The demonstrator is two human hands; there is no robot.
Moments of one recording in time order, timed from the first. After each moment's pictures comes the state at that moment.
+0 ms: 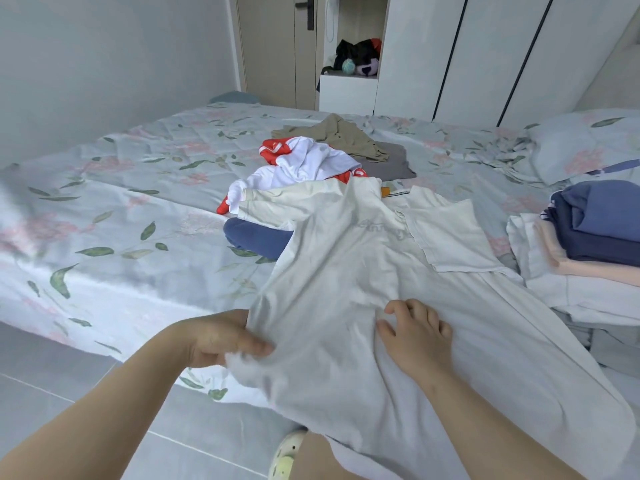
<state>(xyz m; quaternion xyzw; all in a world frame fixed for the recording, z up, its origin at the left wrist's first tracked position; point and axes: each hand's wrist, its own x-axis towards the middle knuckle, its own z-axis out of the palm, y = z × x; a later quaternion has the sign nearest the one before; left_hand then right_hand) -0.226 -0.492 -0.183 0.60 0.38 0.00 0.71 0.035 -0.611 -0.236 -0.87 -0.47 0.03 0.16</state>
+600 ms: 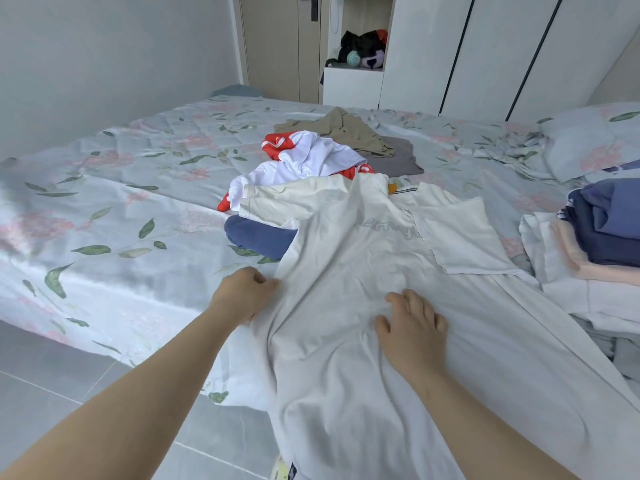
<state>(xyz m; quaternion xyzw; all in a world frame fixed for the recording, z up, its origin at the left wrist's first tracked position) -0.175 -0.443 -0.198 0.68 0.63 0.16 0.35 0.024 -0.590 -0.234 -0.87 -0.48 0.00 0.14</state>
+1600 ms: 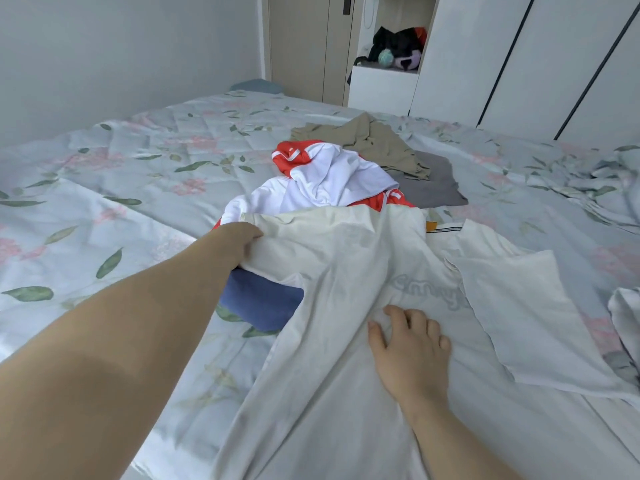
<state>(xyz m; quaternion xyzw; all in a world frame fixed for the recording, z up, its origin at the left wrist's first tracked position) -0.115 -0.227 -0.175 0.43 0.67 0.29 0.52 0.067 -0.444 -0.249 -0.86 -0.49 -0.02 0.14</state>
